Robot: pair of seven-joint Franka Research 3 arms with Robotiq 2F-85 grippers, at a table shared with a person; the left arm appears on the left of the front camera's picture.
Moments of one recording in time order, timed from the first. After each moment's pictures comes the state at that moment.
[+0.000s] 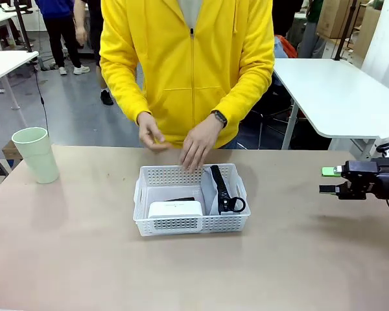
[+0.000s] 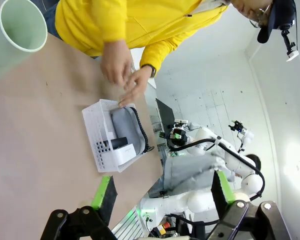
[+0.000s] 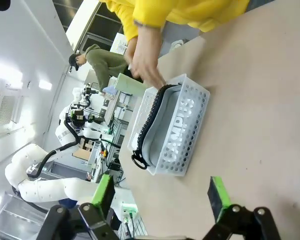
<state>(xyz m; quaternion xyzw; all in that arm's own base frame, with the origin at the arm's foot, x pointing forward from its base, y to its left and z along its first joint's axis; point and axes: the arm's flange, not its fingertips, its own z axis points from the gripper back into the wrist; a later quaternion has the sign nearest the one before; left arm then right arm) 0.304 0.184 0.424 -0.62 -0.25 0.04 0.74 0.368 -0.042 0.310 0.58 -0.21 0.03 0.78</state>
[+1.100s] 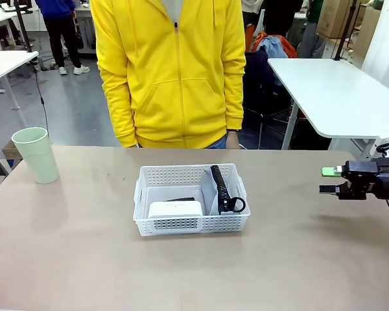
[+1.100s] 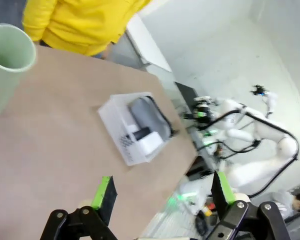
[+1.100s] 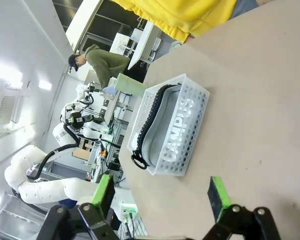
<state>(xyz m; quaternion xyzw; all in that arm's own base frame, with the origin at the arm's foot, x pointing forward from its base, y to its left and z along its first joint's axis) 0.297 0.187 0.430 -0.55 -0.31 -0.07 0.77 0.368 -0.042 0.310 0.58 -0.22 0.03 0.78</state>
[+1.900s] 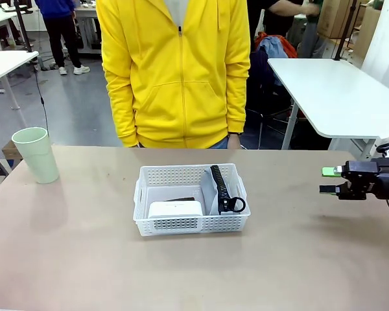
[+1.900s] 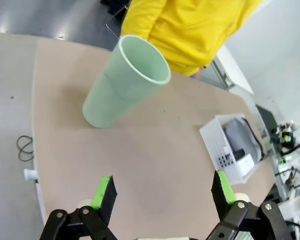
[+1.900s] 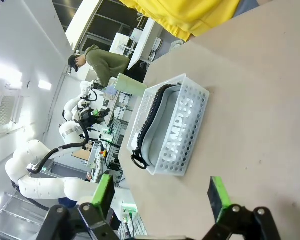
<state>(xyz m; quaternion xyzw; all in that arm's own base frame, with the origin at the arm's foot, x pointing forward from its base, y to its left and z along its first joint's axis) 0.326 0.236 0.371 -0.39 -0.38 0.00 0.84 0.368 -0.043 0.310 0.58 -0.21 0.03 0.78</state>
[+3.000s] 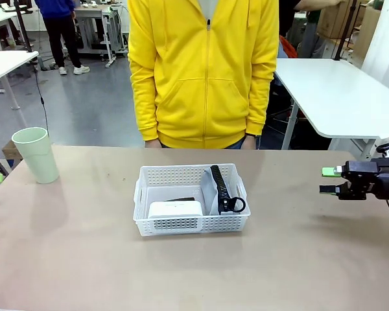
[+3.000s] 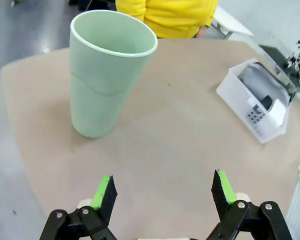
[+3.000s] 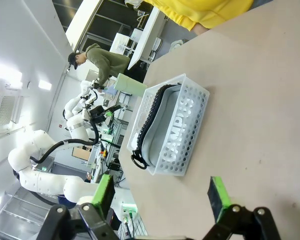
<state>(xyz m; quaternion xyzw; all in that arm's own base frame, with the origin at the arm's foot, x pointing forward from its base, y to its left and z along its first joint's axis) 0.370 0.211 0.321 -0.32 -0.39 -0.21 0.84 0.368 -0.042 0.310 0.58 -0.21 0.03 0.78</state>
